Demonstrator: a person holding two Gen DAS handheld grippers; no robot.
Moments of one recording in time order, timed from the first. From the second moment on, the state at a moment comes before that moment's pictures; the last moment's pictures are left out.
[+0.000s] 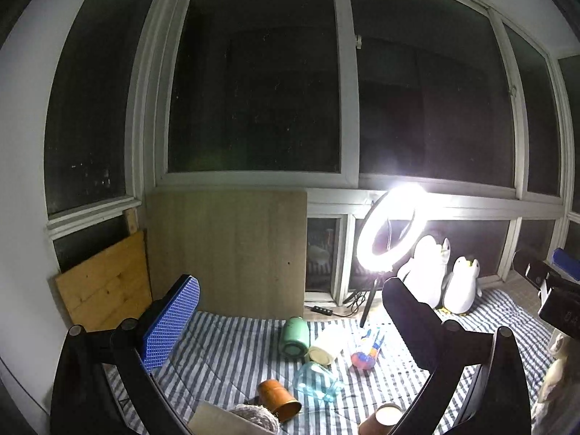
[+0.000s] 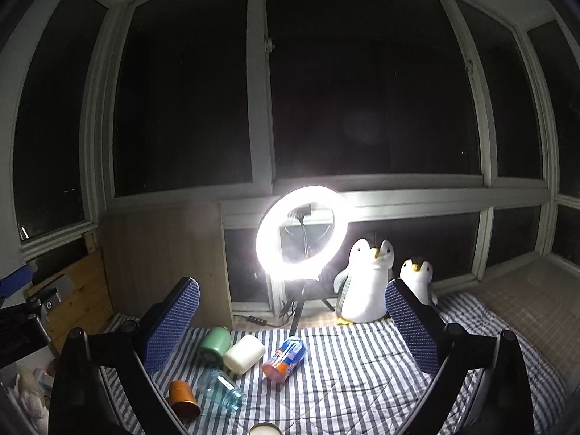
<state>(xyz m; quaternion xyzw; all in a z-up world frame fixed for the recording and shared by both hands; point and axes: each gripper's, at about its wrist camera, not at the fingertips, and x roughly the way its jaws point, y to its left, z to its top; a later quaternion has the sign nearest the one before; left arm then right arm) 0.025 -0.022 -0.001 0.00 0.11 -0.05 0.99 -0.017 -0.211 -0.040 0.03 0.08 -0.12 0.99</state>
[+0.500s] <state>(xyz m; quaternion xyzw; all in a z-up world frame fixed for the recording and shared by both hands) 0.020 -0.019 0.002 0.00 0.11 -0.04 0.99 -0.025 -0.209 -0.037 0.04 0.07 -0.12 0.99</state>
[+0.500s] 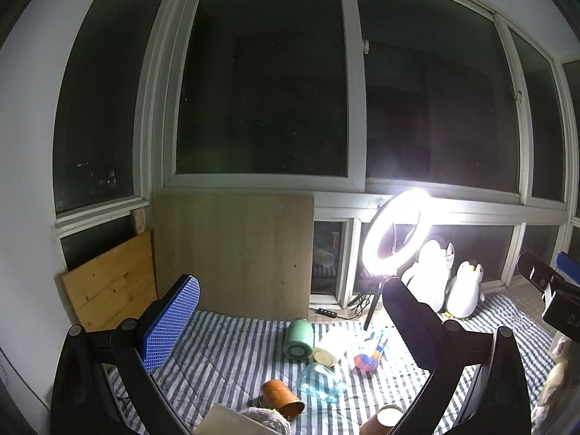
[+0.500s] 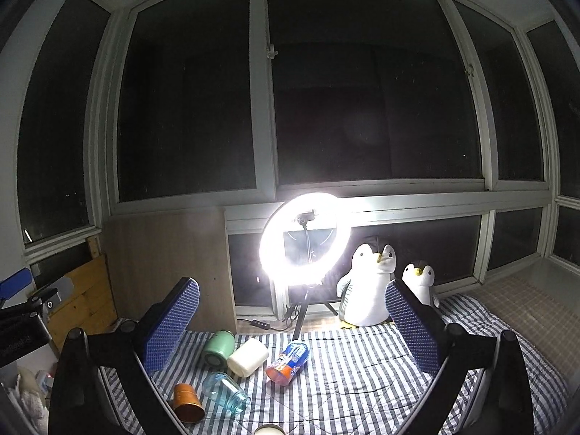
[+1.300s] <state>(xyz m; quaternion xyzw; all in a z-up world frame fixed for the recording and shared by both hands) 0.010 -0.021 0.008 0.00 0.11 -0.03 0.99 -0.032 -0.207 -0.031 0.04 0.07 -0.11 0.99</state>
